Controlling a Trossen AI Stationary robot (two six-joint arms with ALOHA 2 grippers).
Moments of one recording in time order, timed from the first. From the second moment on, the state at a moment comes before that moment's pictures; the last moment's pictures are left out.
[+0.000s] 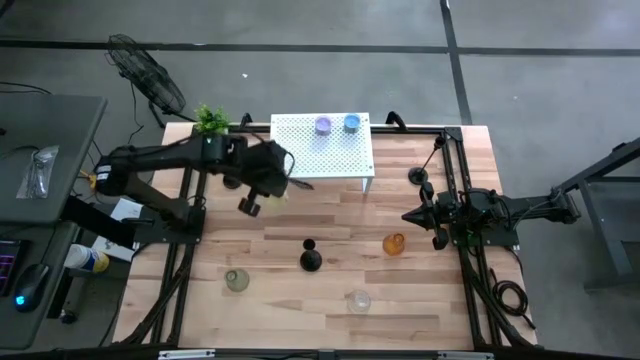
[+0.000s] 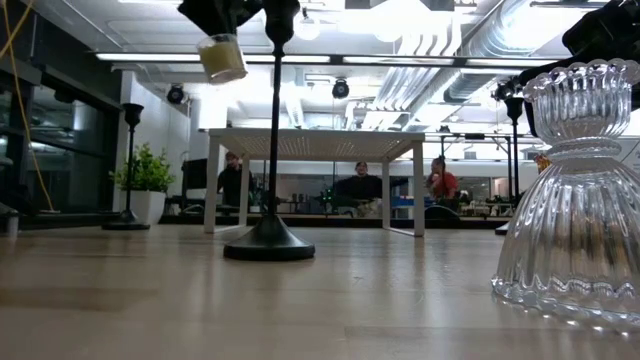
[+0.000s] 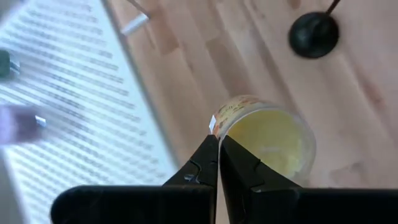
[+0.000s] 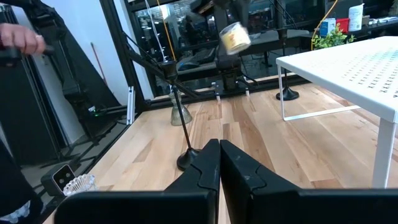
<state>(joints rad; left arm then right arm) 0.09 1.39 1.52 -1.16 -0.07 0.60 0.09 0.03 0.01 0.03 0.00 0.21</state>
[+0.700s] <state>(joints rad) 0.53 1.61 1.66 -1.05 -0.02 1.60 0.09 0.03 0.01 0.03 0.00 0.21</state>
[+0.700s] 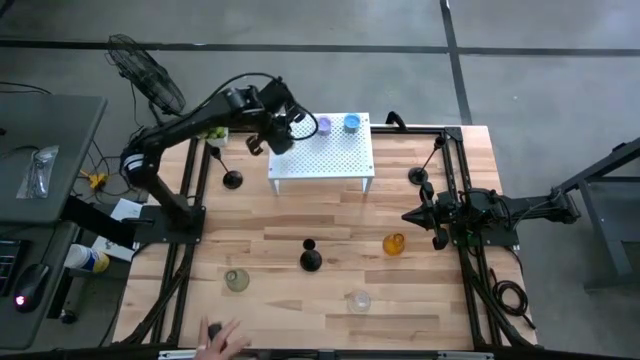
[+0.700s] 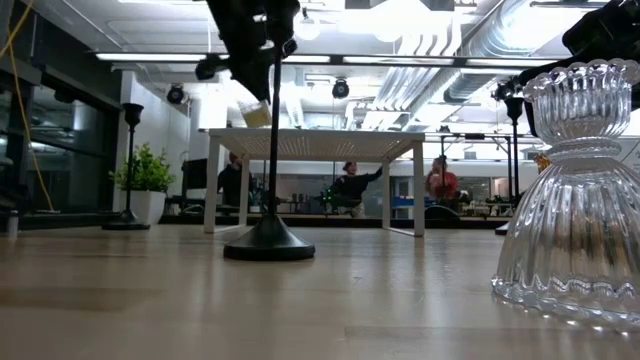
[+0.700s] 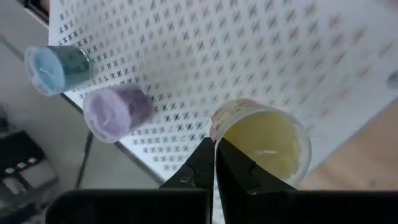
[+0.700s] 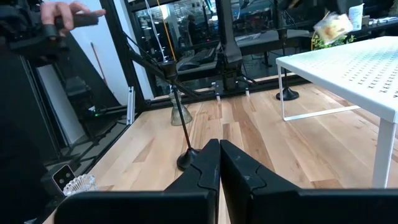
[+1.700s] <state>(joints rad) 0.67 1.75 1.83 -0.97 -0.16 0.82 0.09 0.03 0.01 0.03 0.00 0.21</state>
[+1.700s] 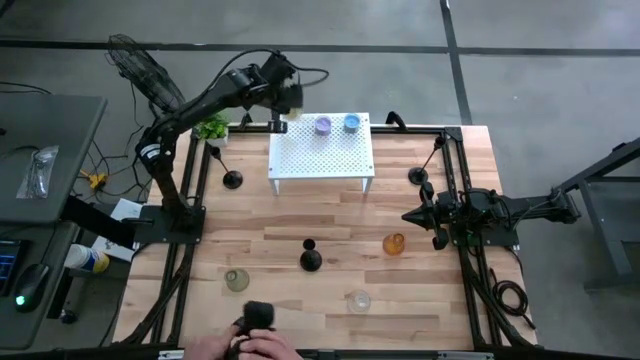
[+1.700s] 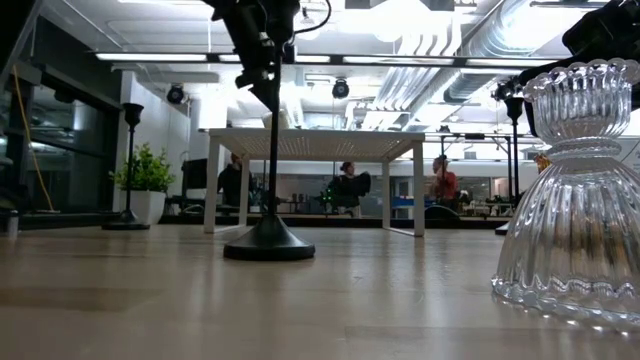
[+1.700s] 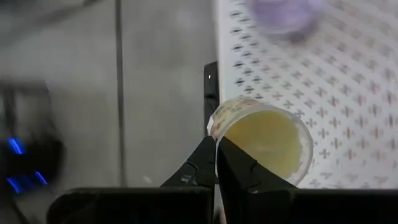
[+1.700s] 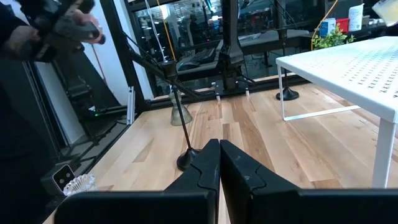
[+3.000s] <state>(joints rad) 0.71 2.07 2.33 -1.53 -0.10 -0.09 0.09 0.03 0.01 0.03 0.00 0.21</state>
